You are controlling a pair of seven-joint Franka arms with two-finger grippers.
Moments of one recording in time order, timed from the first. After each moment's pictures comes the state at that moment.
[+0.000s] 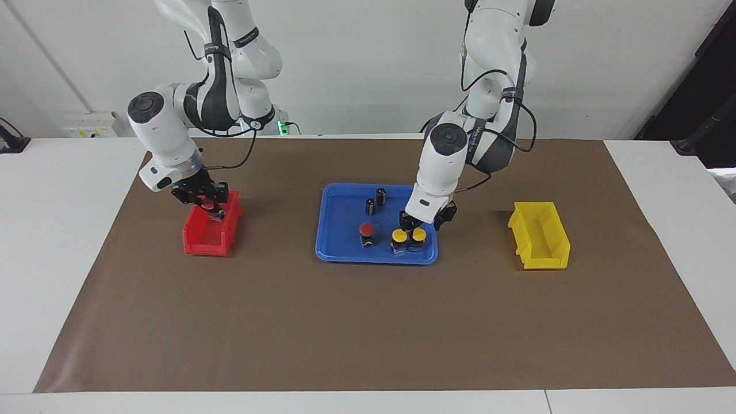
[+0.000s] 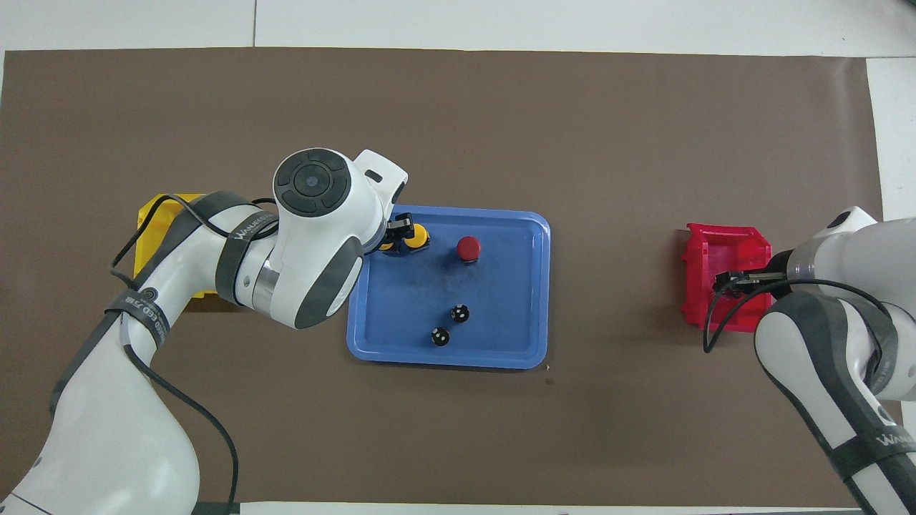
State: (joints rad) left arm -0.69 0.30 0.12 -1.84 -0.05 2.14 -0.68; right arm -0.18 -0.09 0.08 -2.35 0.03 2.25 -0.10
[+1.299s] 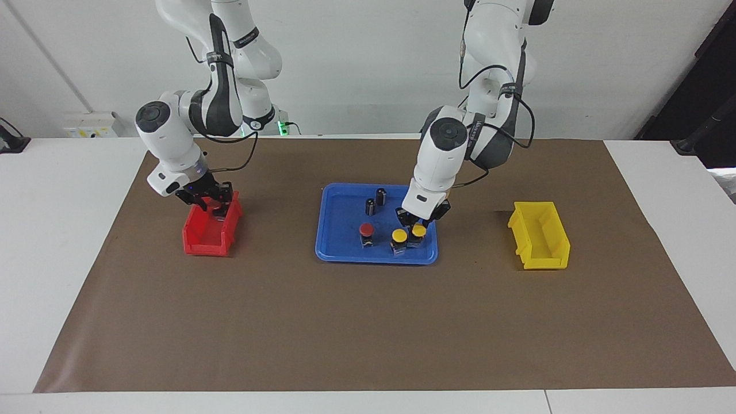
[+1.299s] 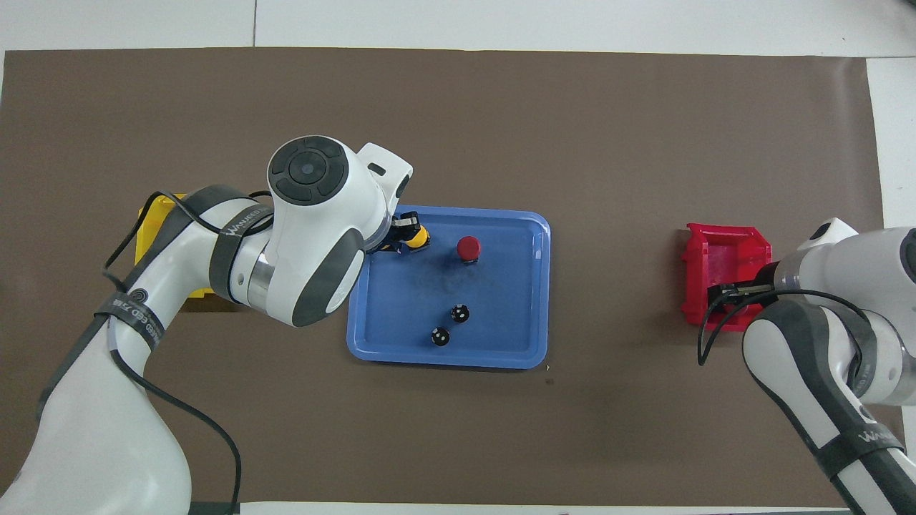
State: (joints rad) left arm -0.70 0.27 0.13 -1.75 -0.10 1.97 -0.68; right arm -0.17 -0.09 0.09 -2.38 0.03 2.25 -0.14
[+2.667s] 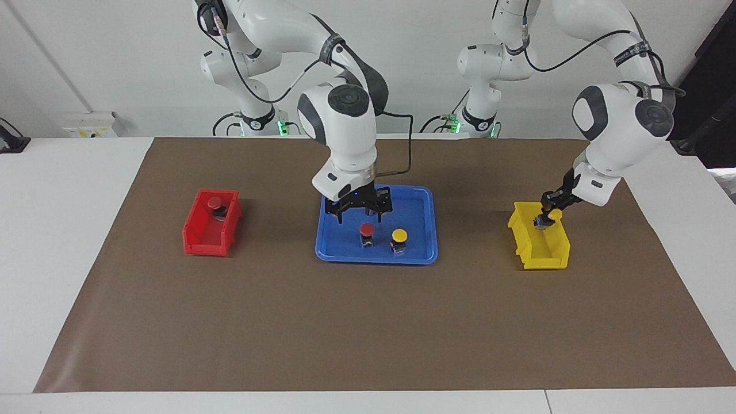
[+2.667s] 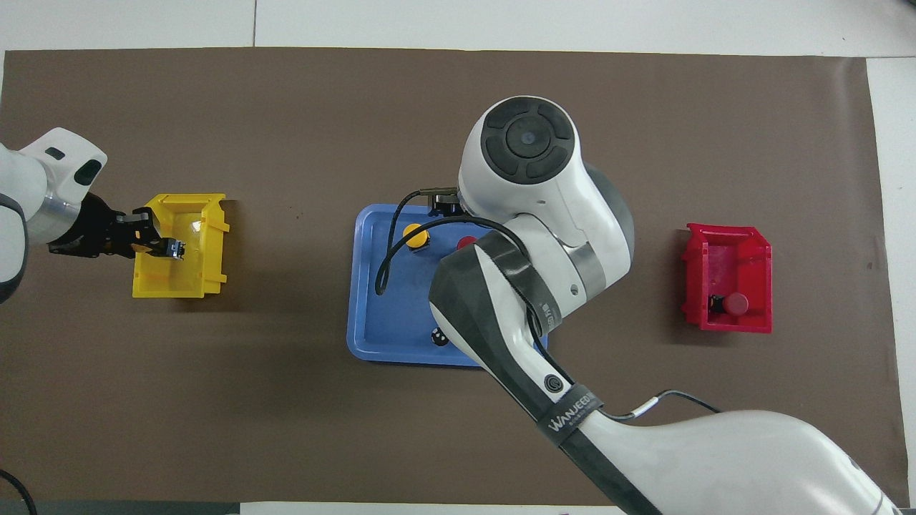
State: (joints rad) left arm -0.18 0.05 0.16 -2.06 -0.04 2.03 -0.16; right arm 0.48 0.45 0.10 -1.51 -0.03 2.03 0.60
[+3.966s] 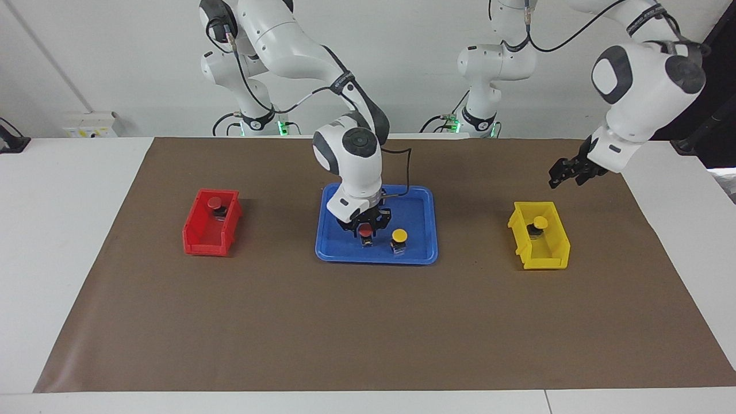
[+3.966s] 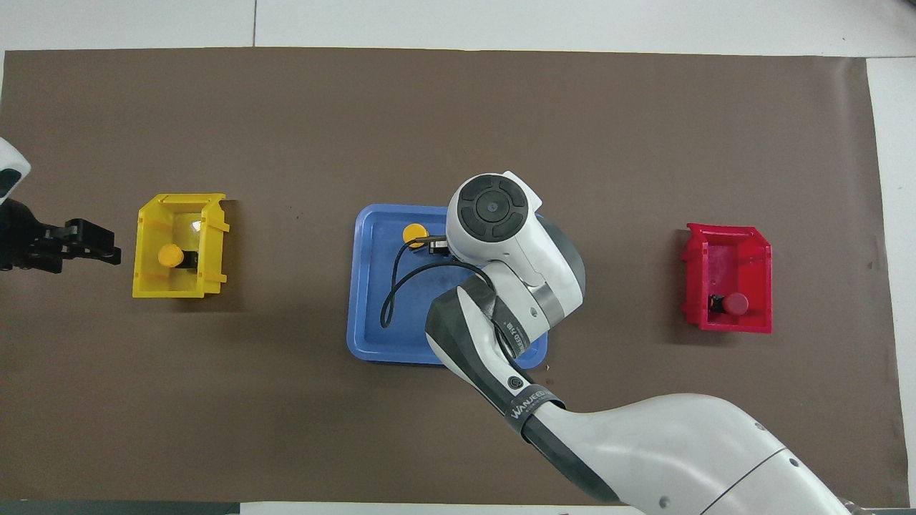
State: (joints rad) left arm -0.13 -0.07 0.16 -1.83 -0.03 1.63 0.00; right arm 0.50 0.44 0.10 -1.73 -0.03 2.20 0.60
